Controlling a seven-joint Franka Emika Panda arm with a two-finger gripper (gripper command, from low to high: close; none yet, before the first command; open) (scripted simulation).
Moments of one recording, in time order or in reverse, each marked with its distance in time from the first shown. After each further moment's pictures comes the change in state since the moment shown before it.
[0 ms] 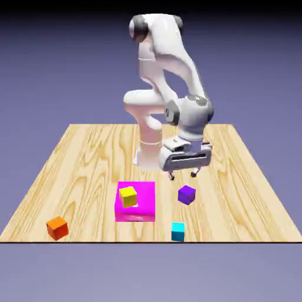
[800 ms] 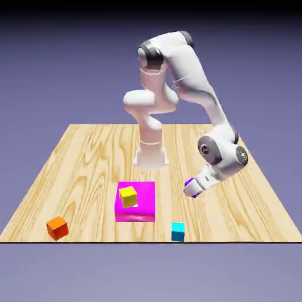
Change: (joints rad) arm 0.009 0.409 0.120 0.270 -0.050 -0.472 0.040
